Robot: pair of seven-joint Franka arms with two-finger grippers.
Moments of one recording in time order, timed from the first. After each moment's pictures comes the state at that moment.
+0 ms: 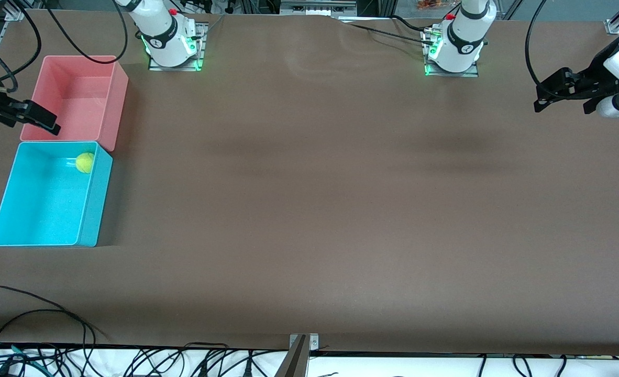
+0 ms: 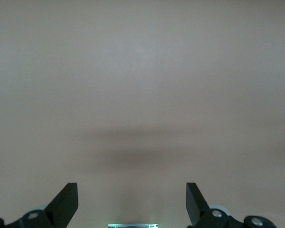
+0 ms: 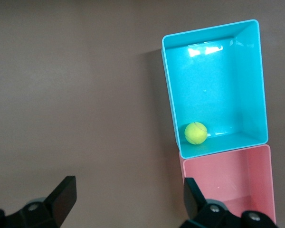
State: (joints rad) left arm 0.04 0.02 -0.12 -1.44 -0.01 1.39 -0.07; right arm 0.05 -0.04 -0.09 -1.68 -0.04 1.64 0.14
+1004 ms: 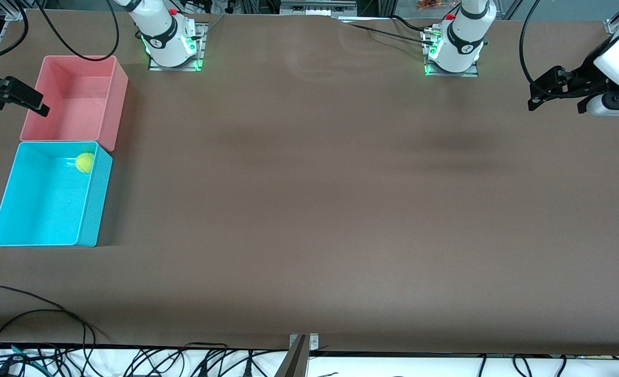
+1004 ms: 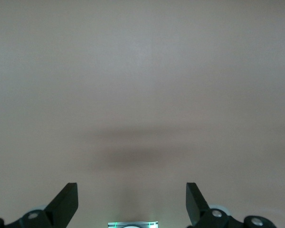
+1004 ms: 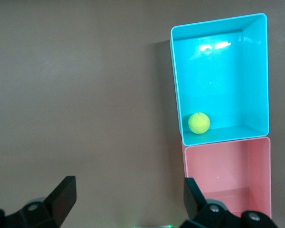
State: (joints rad) left arm 0.04 0.02 -0.14 -1.44 -0.01 1.38 -0.07; right arm 0.05 -0.07 -0.10 -1.63 0.01 1.53 0.07
